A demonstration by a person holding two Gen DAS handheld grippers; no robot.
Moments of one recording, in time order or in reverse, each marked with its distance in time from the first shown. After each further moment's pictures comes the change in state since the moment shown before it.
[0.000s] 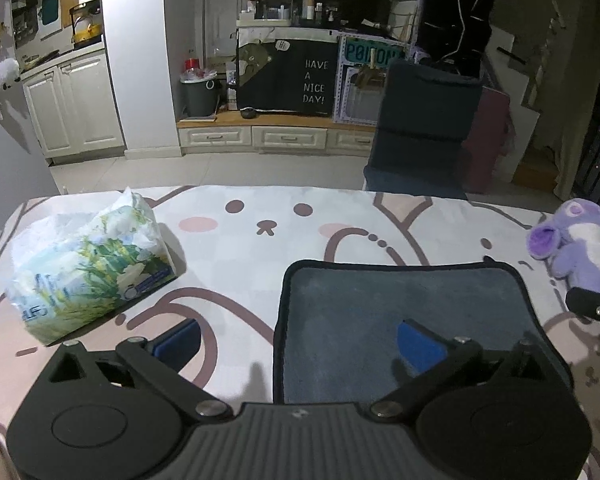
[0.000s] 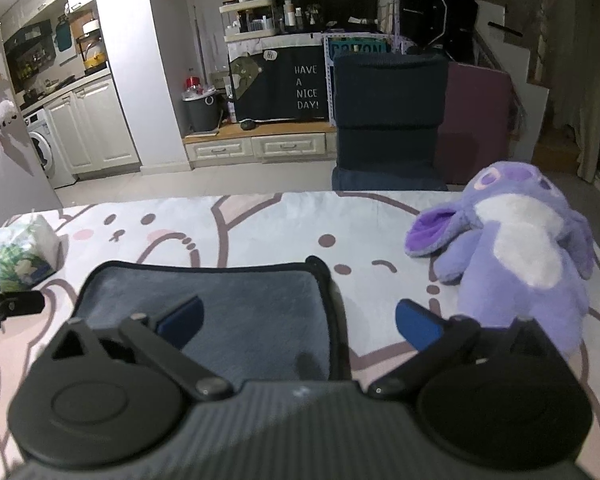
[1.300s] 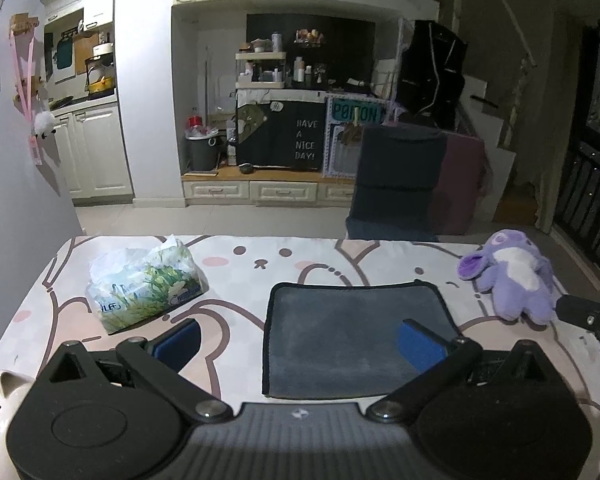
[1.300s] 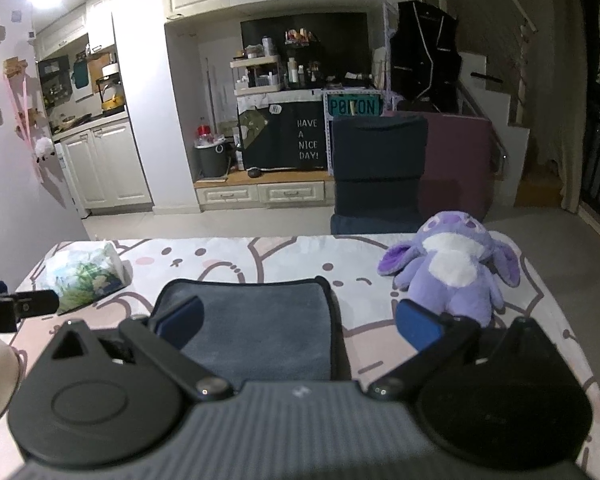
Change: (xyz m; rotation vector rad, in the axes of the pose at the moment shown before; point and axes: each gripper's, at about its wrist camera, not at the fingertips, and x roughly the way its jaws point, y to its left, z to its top) left arm -0.181 -0.028 -0.037 0.010 -0.166 -0.011; right arm -0.208 0.027 -0.035 -0.005 -0.153 -0.012
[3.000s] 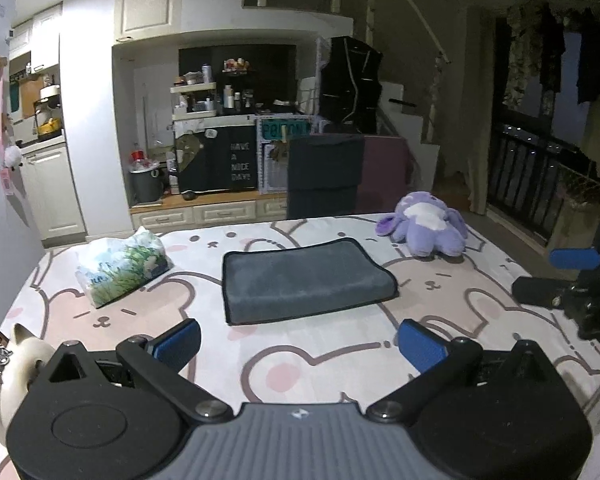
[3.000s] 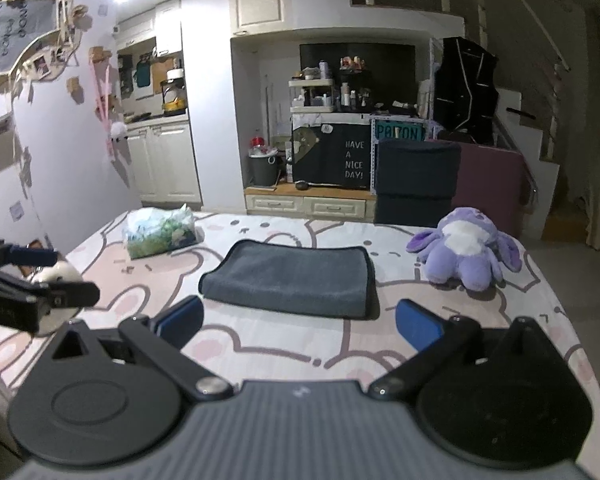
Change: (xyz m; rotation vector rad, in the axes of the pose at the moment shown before) left arm -0.124 0.003 -0.119 0.145 -0.086 -0.179; right arm -0.159 0.026 -0.109 -0.117 -0.072 0.117
